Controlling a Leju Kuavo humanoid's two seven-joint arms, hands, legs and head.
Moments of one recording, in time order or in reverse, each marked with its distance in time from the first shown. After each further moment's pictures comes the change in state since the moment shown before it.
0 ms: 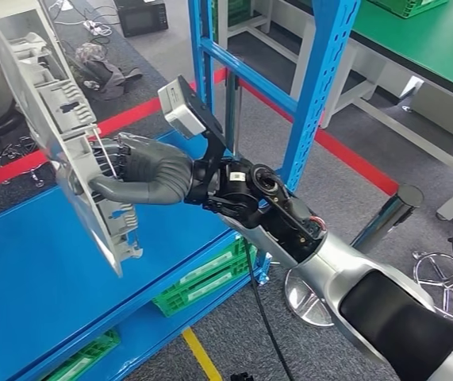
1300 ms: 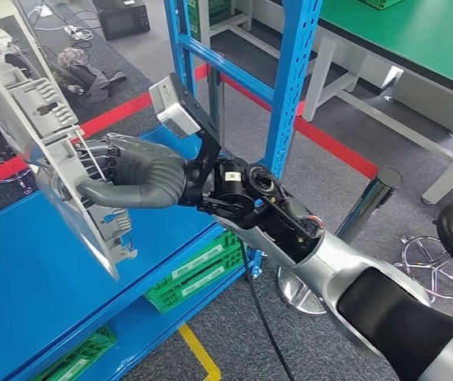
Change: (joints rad) left arm 0.009 0.011 -0.009 0.000 0.010 0.000 0.010; right arm 0.001 -0.008 0.010 -0.061 -0.024 -0.021 0.017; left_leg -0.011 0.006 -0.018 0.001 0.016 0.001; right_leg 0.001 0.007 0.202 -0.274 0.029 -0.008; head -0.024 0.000
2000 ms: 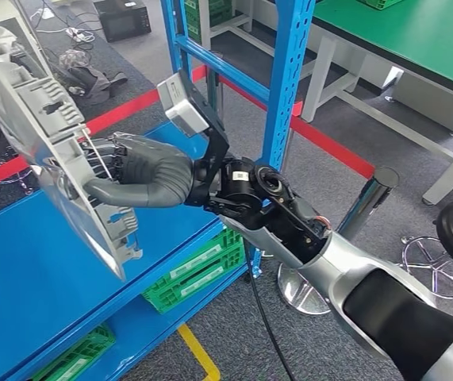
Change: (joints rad) left arm -0.013 -0.003 -0.039 0.000 0.003 -0.008 0.001; right arm 0.008 -0.025 0.001 -0.045 -0.029 -0.030 0.030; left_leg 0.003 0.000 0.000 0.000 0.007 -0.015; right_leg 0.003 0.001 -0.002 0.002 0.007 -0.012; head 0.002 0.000
